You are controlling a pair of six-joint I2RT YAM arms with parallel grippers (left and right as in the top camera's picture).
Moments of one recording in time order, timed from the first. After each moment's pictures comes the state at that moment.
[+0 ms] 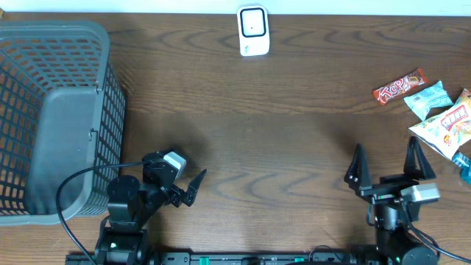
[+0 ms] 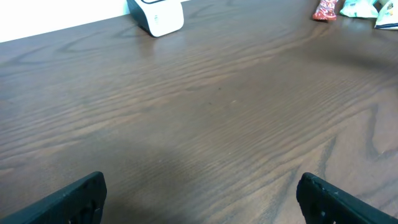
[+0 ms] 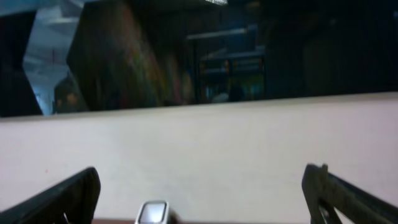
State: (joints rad) left arm -0.08 0.48 0.16 -0.11 0.51 0.19; right arm 0.02 0.02 0.12 0.37 -0.10 0.15
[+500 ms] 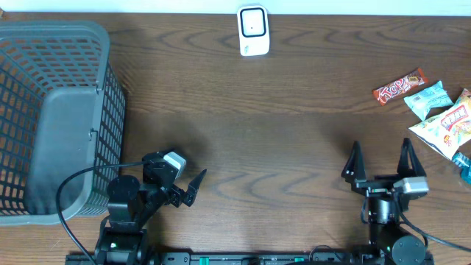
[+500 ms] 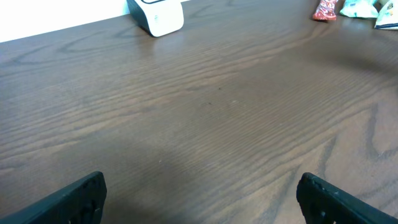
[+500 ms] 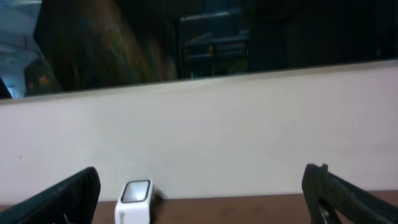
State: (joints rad) left arm -0.08 0.48 0.16 -0.11 0.51 0.19; right arm 0.00 0.01 0.01 0.38 -0.05 0.15
